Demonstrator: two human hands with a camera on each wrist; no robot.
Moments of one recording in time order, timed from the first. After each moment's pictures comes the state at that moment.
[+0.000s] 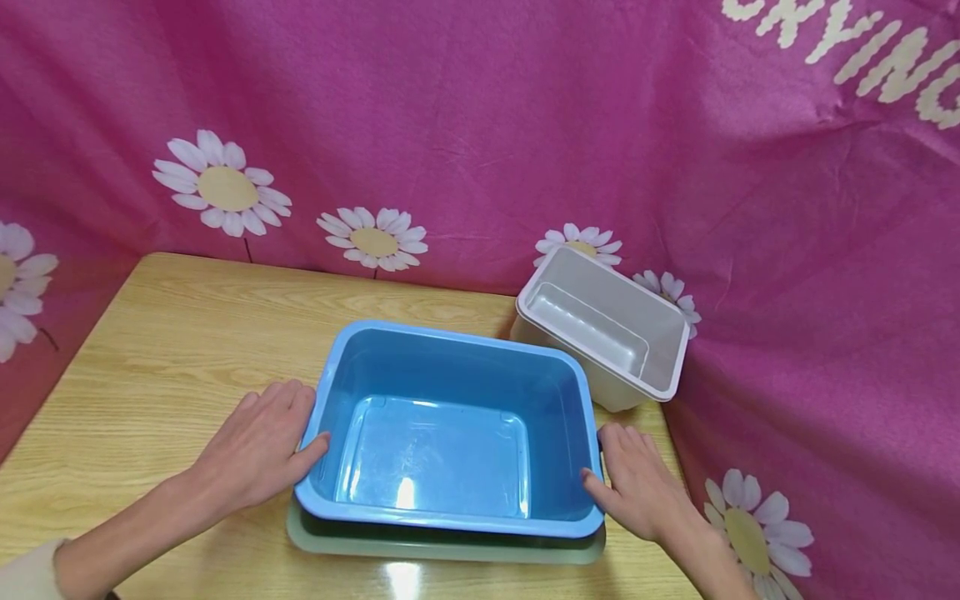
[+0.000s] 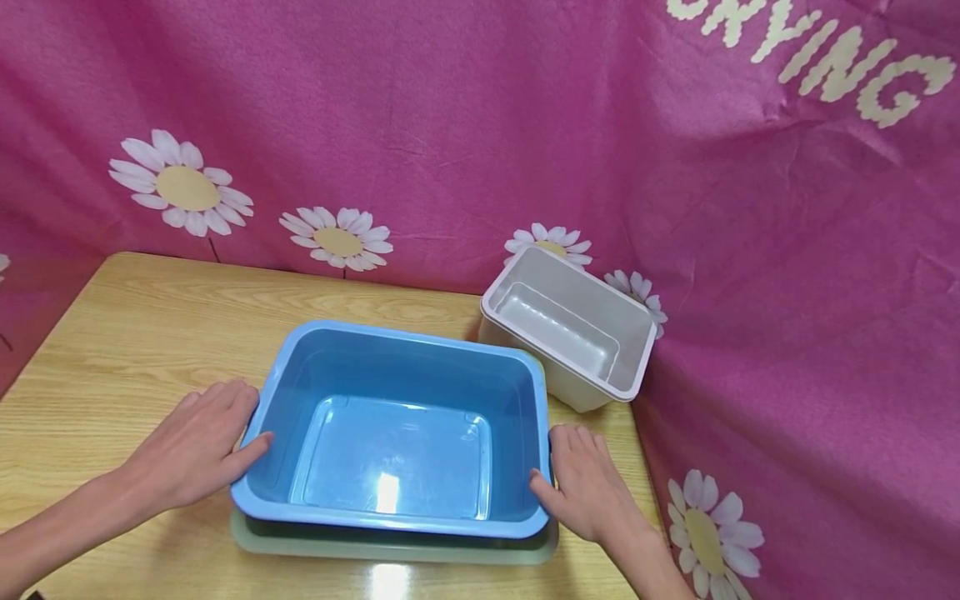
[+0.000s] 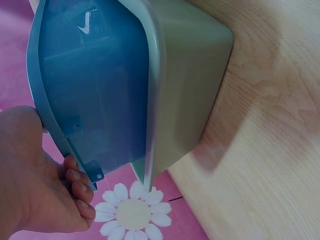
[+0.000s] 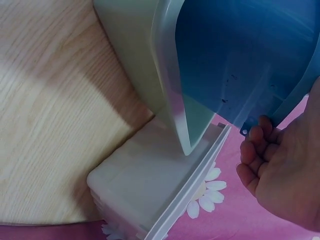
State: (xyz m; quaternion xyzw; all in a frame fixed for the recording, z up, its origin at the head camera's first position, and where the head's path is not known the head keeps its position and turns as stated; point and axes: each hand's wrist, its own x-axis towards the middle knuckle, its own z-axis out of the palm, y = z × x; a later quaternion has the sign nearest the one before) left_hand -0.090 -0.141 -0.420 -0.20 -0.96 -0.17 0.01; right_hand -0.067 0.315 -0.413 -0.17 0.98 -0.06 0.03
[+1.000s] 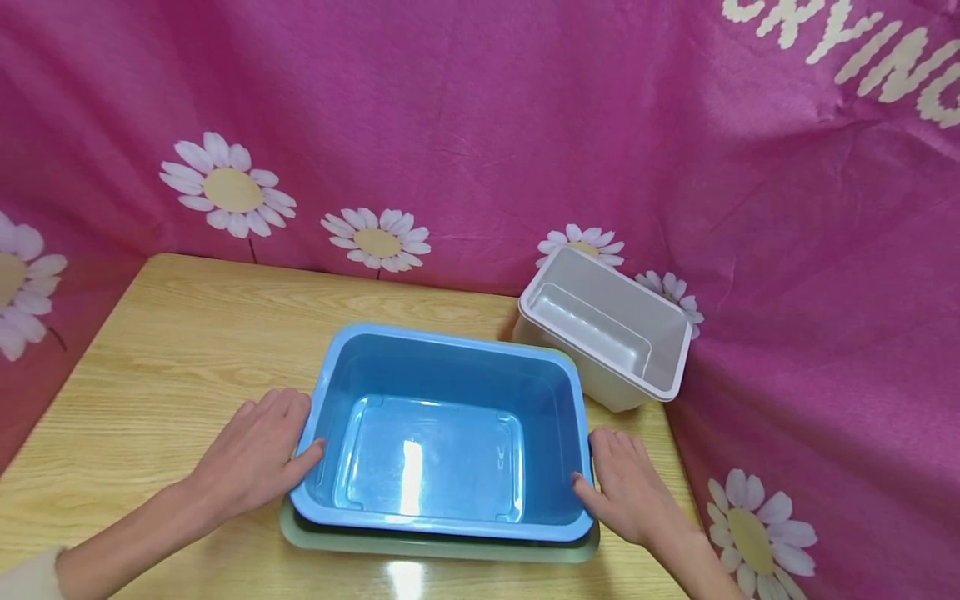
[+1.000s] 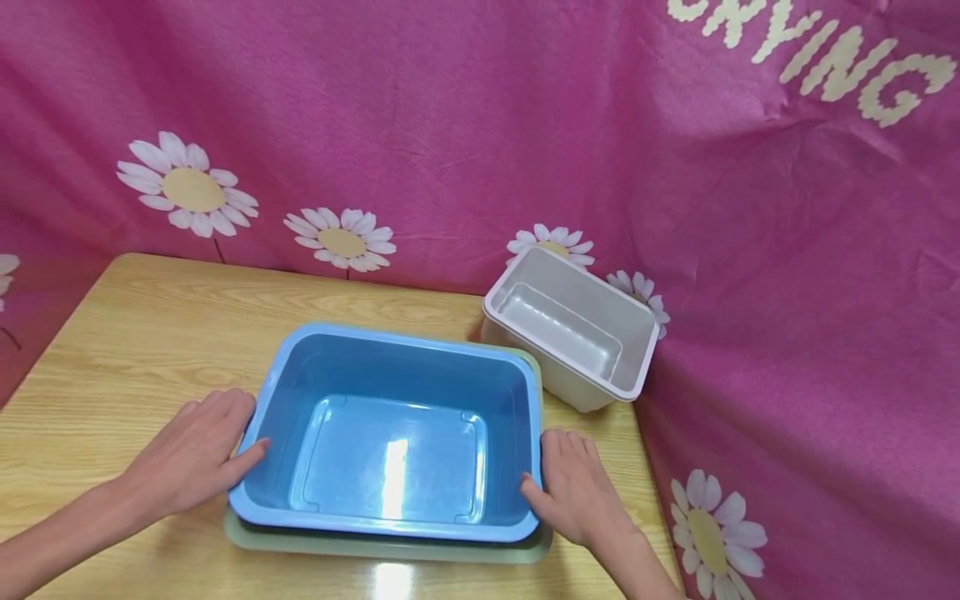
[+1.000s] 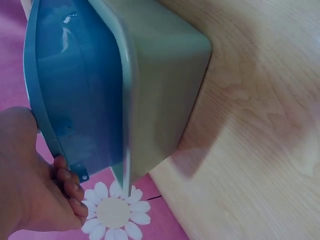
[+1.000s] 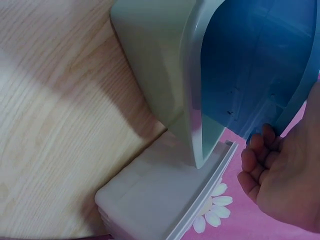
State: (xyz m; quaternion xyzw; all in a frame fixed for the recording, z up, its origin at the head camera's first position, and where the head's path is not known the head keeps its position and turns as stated) left_hand -0.085 -0.149 -0.434 -0.20 -0.97 -0.17 0.00; right_hand -0.065 0.307 -0.431 -0.20 0.98 -0.07 -0.01
